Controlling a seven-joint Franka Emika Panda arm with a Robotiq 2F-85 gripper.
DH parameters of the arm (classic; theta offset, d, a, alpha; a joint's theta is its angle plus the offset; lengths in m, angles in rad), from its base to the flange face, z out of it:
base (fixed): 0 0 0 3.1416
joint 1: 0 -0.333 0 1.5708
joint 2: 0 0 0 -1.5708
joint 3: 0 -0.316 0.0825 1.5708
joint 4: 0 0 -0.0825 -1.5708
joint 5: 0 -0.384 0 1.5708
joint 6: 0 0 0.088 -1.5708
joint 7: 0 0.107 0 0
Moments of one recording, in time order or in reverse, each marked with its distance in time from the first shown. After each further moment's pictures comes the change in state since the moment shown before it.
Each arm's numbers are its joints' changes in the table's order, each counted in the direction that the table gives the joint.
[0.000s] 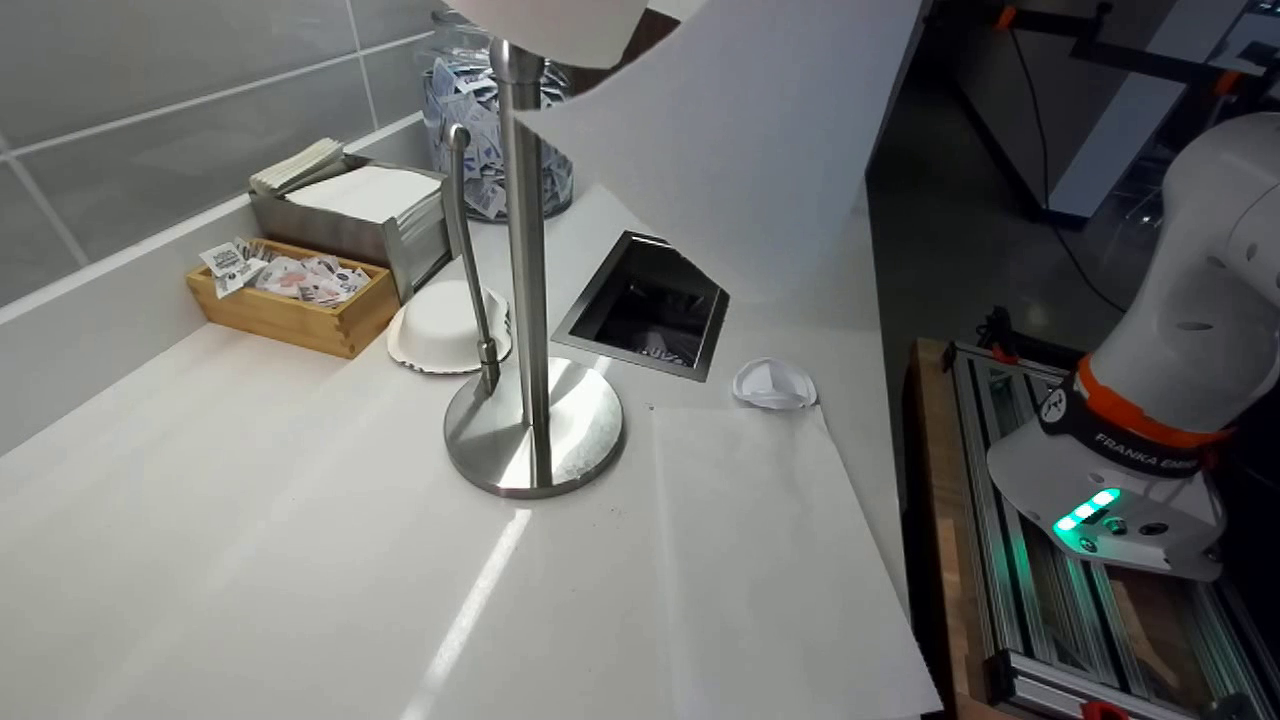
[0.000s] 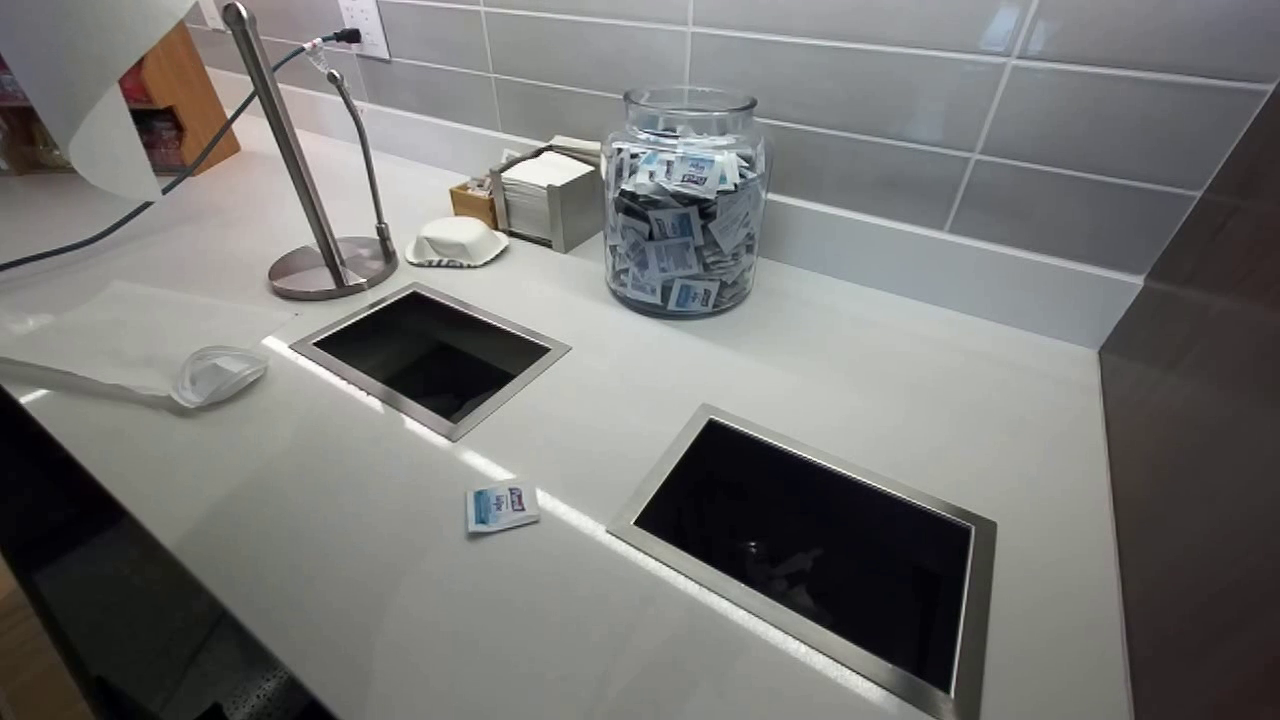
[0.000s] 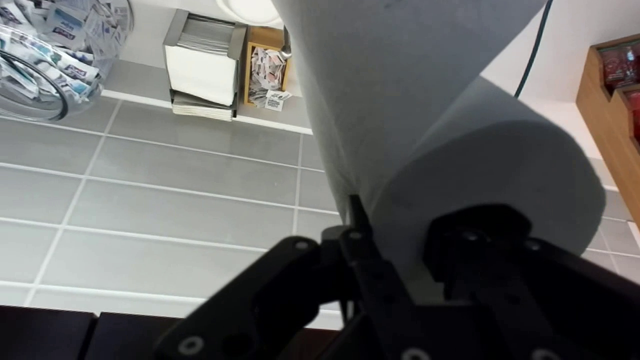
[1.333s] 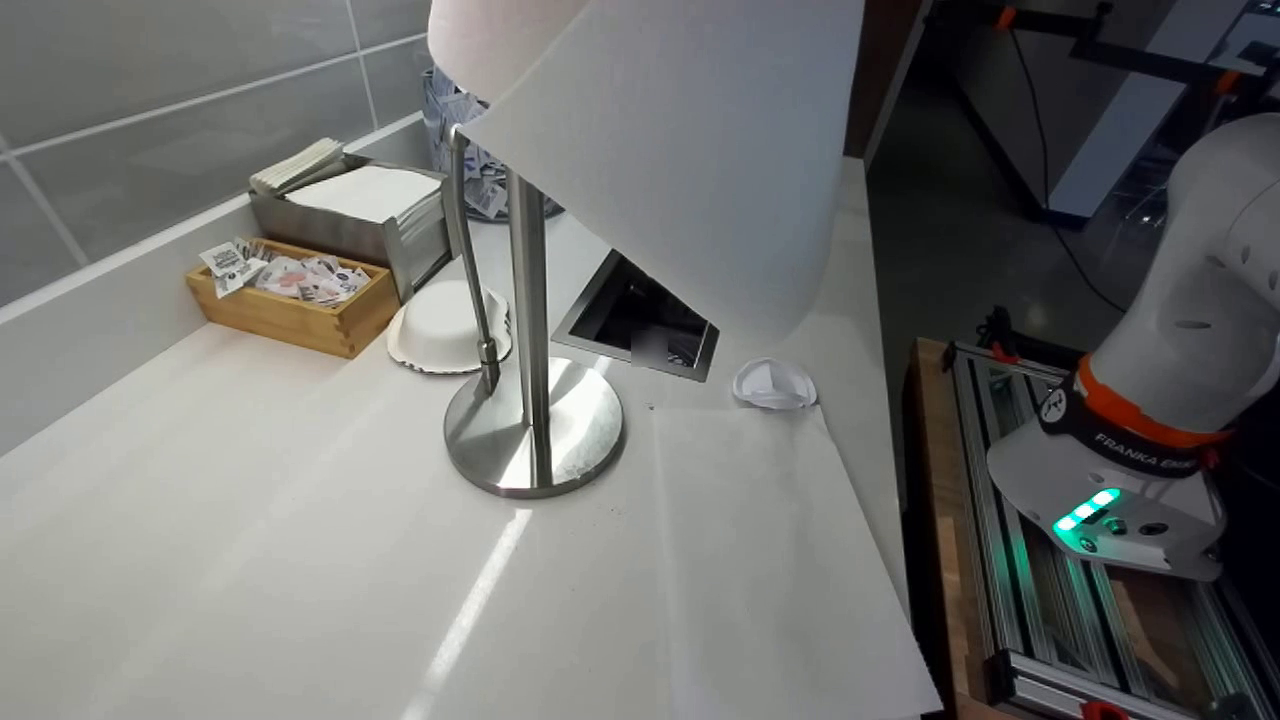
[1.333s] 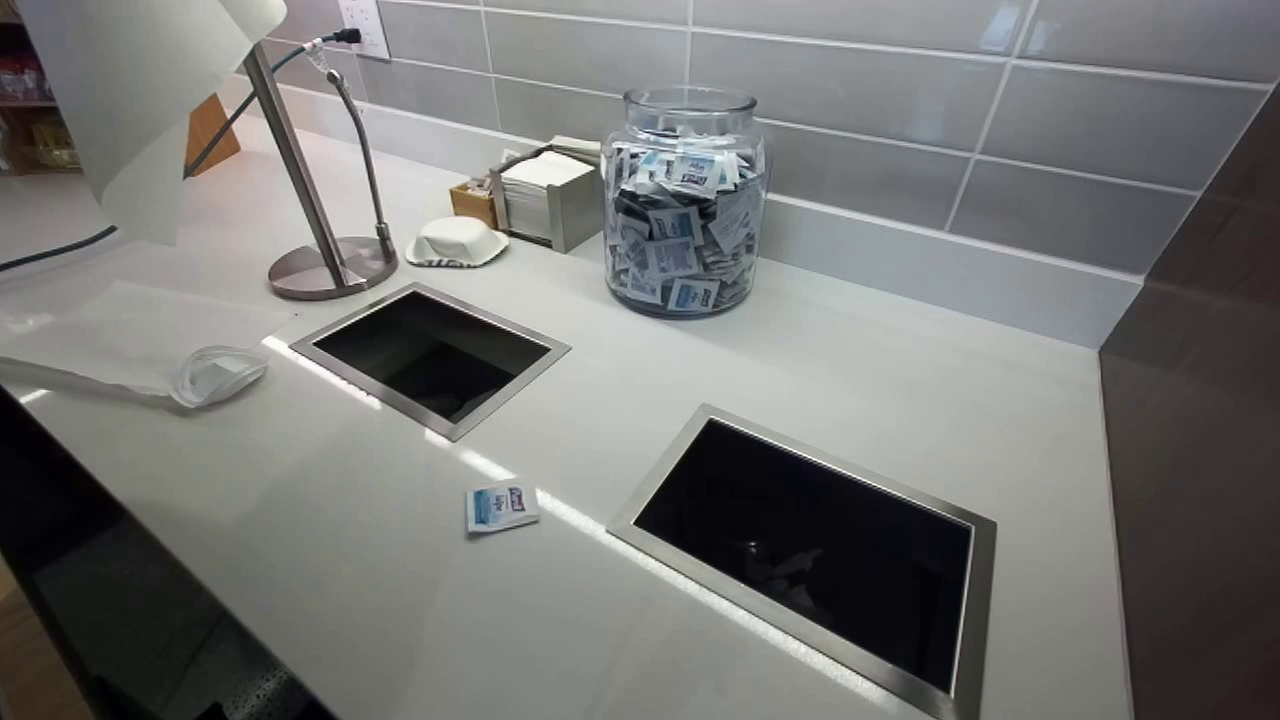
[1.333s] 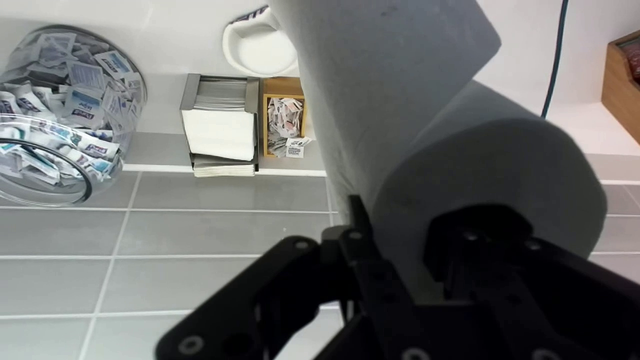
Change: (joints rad) arm 0.050 0.075 0.070 0.005 -0.060 0.038 0.014
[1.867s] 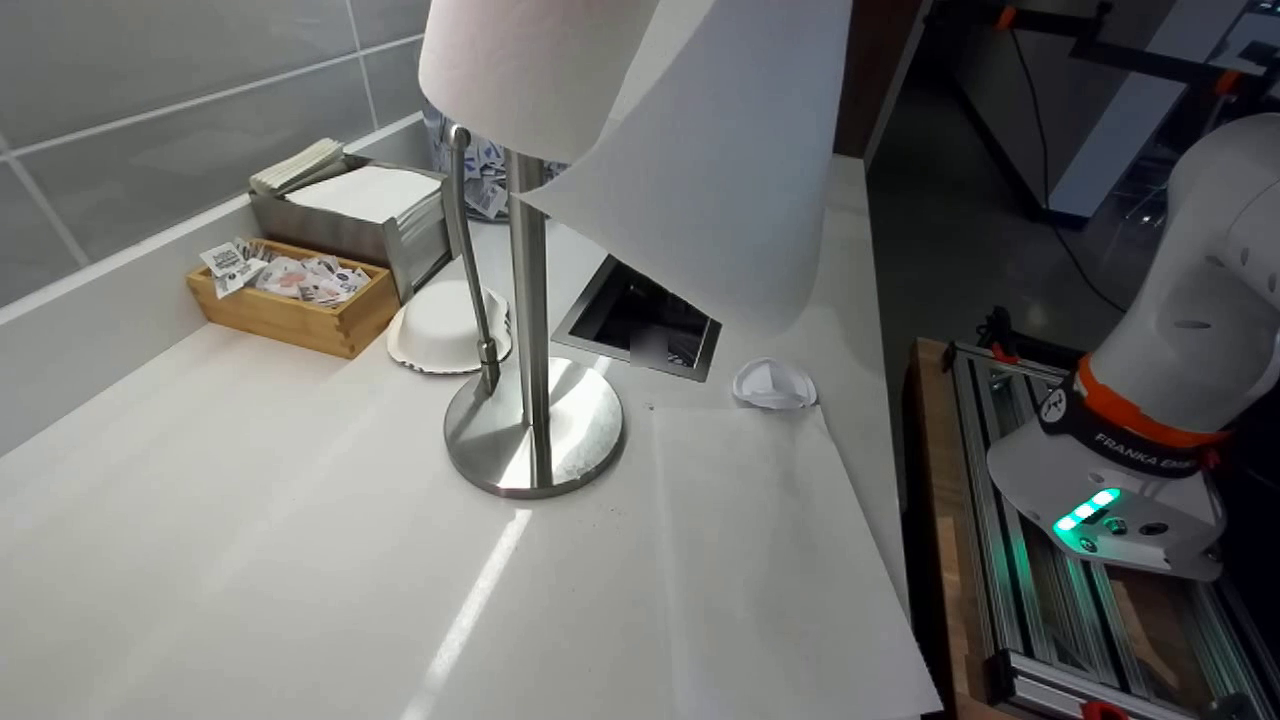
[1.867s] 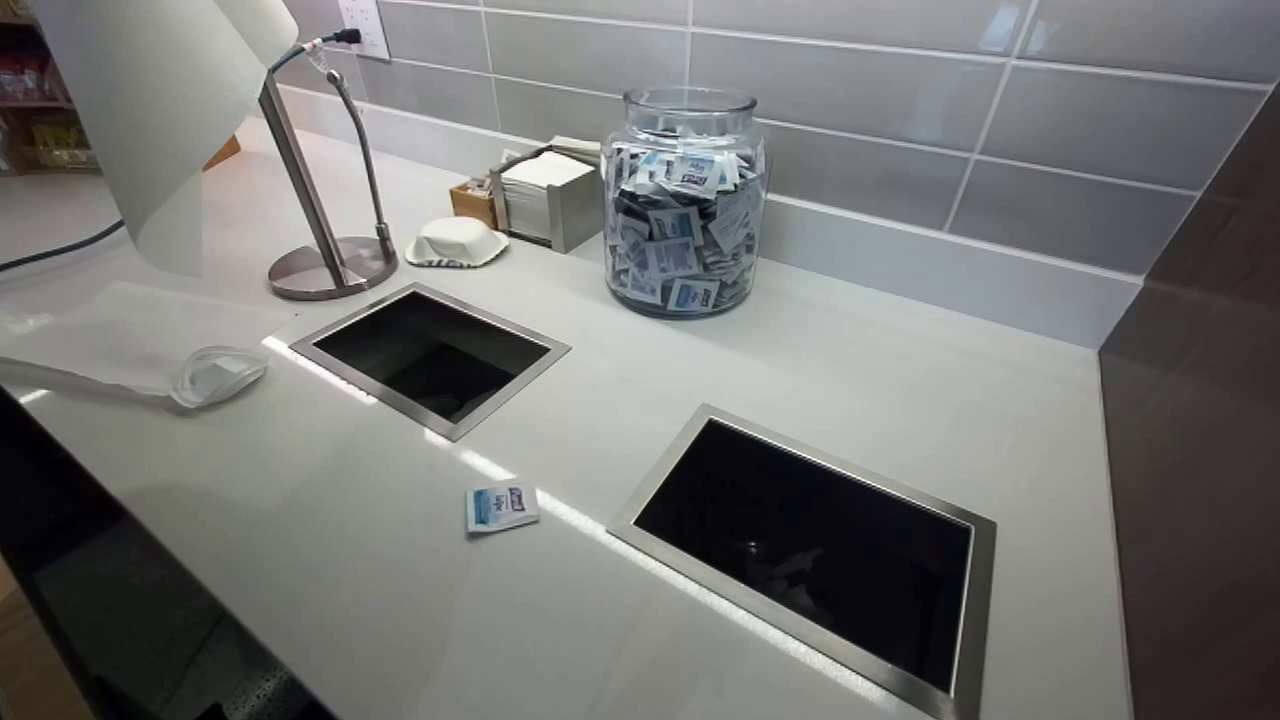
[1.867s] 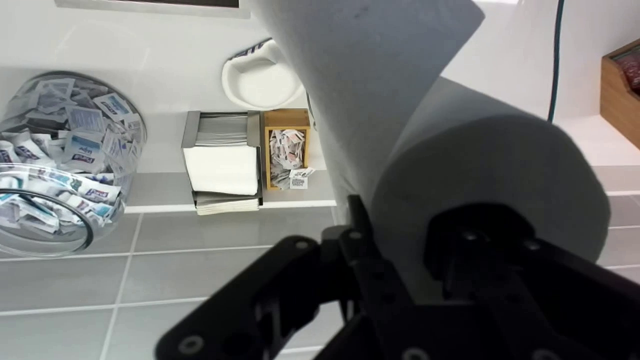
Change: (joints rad) arm 0.000 0.038 0.041 0.000 -0.034 0.043 0.000
